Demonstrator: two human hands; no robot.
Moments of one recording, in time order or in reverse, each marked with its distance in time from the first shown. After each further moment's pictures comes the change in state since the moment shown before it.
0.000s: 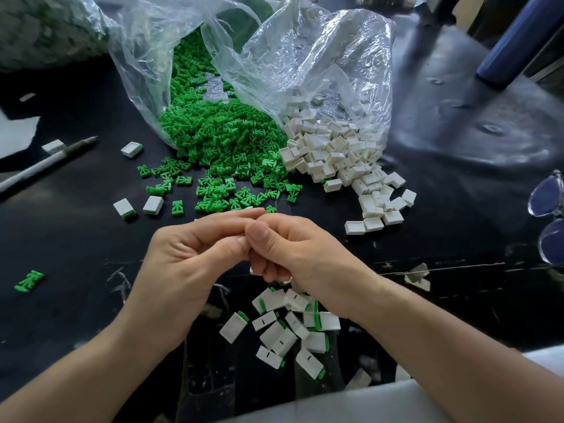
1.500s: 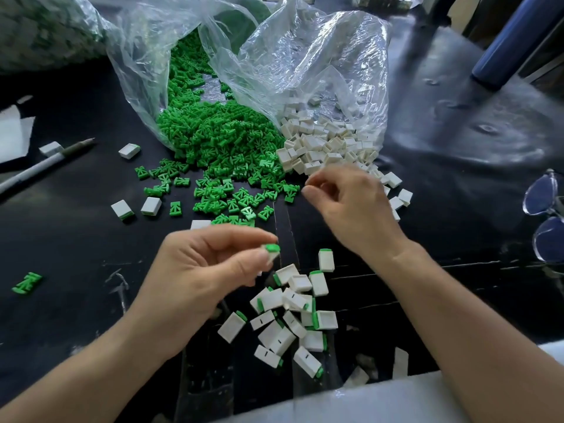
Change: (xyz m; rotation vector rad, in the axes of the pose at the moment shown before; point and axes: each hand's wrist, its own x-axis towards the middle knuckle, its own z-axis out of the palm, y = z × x) left_hand -0.003 0.008 0.010 0.019 -0.031 -0.087; right_hand 0.017 0.015 -0.059 -0.789 0.587 -0.135
